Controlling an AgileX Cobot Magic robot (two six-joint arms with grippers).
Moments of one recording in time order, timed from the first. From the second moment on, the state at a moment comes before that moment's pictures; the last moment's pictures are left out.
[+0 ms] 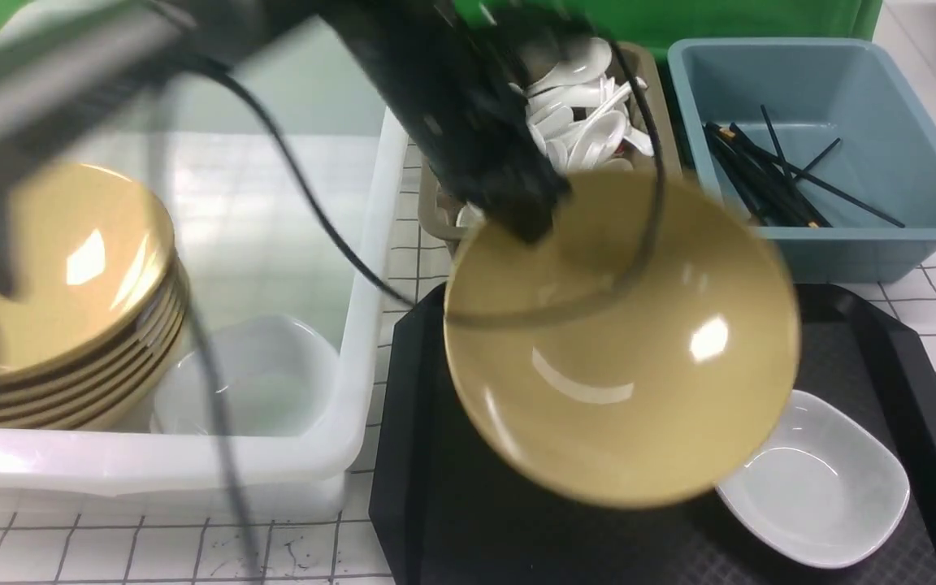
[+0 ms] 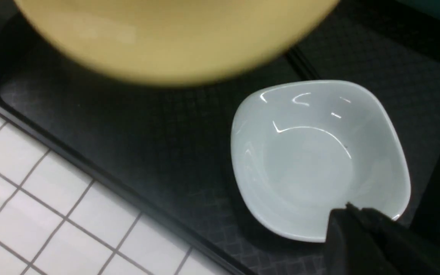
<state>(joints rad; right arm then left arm) 0.17 0.58 -0.46 0.31 0.74 -0.46 -0.44 1.93 -1.91 -0.48 1.24 0.48</state>
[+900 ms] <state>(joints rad) 0.22 0.59 -0.43 0.31 0.67 -0.34 0.47 1.31 -1.17 -0.10 0.91 0.08</state>
